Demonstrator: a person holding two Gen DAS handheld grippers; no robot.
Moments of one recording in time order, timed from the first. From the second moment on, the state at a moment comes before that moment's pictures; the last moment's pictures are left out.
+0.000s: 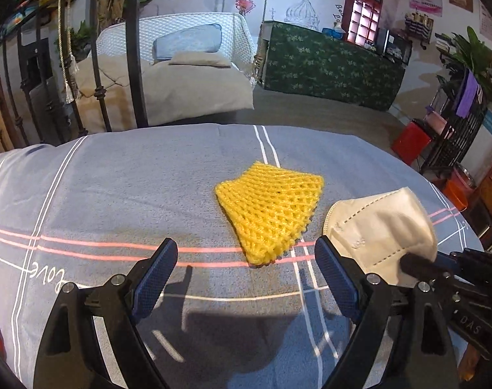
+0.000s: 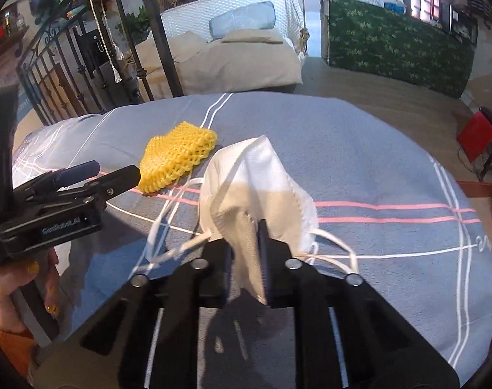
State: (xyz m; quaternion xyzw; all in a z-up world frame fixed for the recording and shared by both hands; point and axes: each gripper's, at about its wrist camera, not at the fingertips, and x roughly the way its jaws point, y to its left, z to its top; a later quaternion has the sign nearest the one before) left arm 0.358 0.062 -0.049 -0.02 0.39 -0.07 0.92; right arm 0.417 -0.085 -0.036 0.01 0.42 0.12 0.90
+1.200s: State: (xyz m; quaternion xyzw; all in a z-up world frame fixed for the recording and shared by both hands) left arm 0.340 0.005 -0.048 0.02 0.39 -0.11 0.91; right arm 0.301 -0.186 -0.002 0.06 0.34 0.08 0.93
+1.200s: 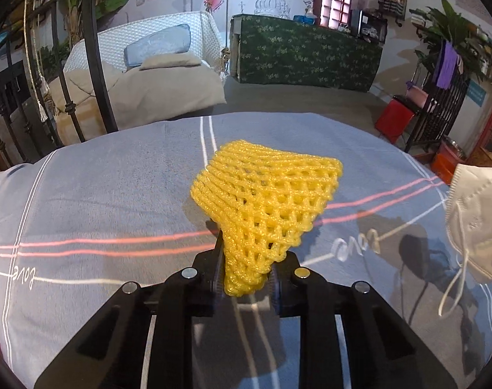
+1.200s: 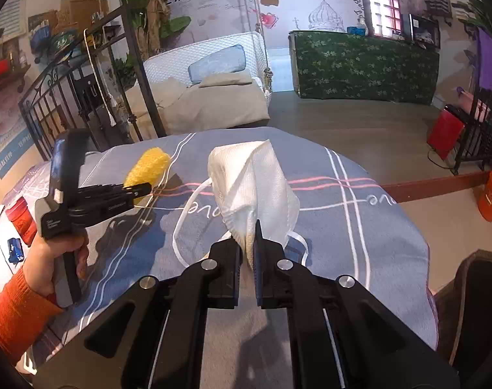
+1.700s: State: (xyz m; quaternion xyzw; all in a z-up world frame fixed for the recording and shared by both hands) left arm 0.251 -0.045 -0.025 0.03 0.35 -0.18 0.92; right arm 0.230 -0.246 -0.010 0.10 0.33 0.03 0.94
